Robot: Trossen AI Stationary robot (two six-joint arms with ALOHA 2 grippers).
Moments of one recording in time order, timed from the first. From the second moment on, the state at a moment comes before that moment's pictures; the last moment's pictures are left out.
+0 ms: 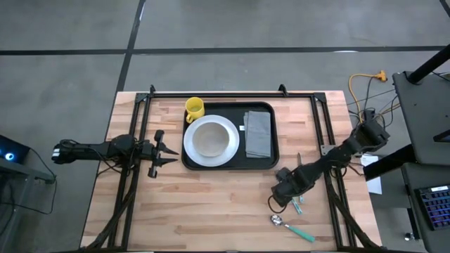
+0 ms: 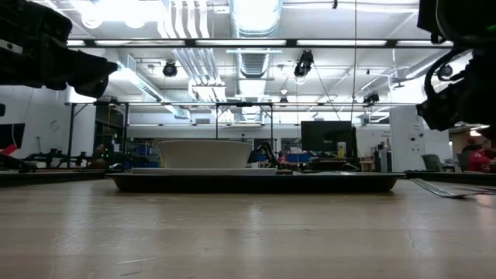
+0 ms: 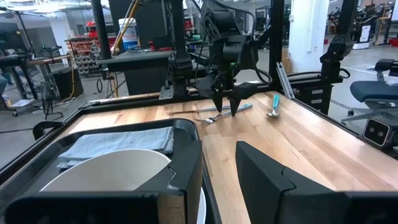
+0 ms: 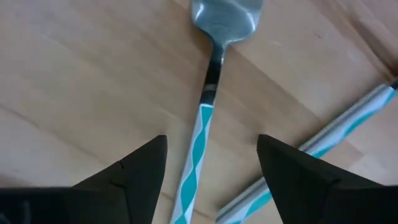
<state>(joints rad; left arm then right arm) -0.02 0.09 0.02 0.02 0.09 0.10 0.51 1.60 0.81 -0.78 -0.11 1.48</state>
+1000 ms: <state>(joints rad) -0.02 0.10 0.02 0.02 0.09 0.10 0.51 1.63 0.84 -0.75 -0.07 1.38</state>
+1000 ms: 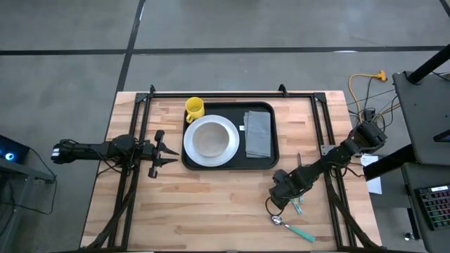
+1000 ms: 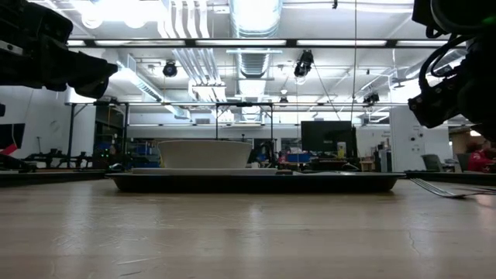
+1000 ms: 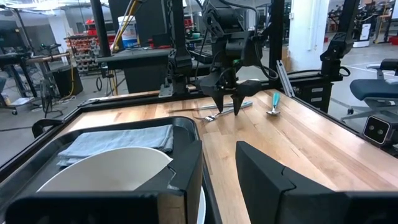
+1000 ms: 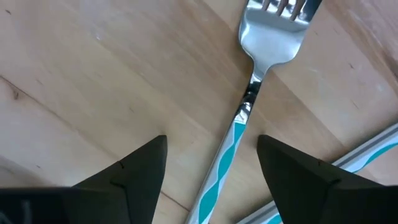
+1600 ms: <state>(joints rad) -0.02 0.10 0.02 0.02 0.09 0.10 0.51 1.63 0.84 -0.75 -0.05 1.42</state>
